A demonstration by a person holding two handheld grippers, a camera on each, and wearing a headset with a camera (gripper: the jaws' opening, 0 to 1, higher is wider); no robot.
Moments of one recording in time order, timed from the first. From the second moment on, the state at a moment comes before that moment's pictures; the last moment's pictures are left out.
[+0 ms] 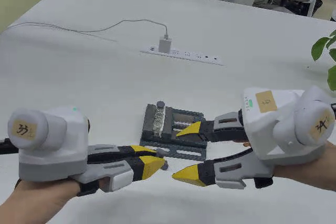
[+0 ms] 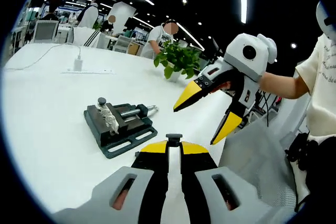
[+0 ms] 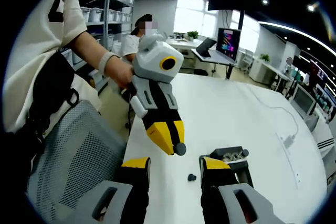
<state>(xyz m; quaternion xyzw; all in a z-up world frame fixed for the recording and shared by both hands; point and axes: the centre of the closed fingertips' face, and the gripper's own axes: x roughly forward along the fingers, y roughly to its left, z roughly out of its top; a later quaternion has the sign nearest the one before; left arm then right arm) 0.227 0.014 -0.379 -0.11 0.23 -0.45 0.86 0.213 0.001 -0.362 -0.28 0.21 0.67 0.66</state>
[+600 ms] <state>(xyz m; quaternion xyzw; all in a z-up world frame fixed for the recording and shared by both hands) 0.207 0.002 -0.402 0.10 0.24 -0.53 0.81 0.196 -0.003 -0.382 -0.27 0.27 0.71 0.60</state>
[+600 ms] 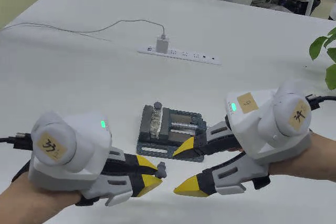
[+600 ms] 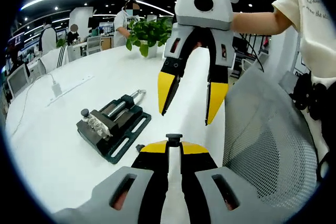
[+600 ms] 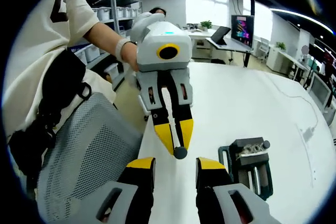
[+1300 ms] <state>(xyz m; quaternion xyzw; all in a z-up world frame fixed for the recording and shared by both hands) 0.201 -0.006 -0.397 0.14 0.21 -0.56 0.79 0.192 0.003 -0.391 -0.27 0.28 0.72 0.57</state>
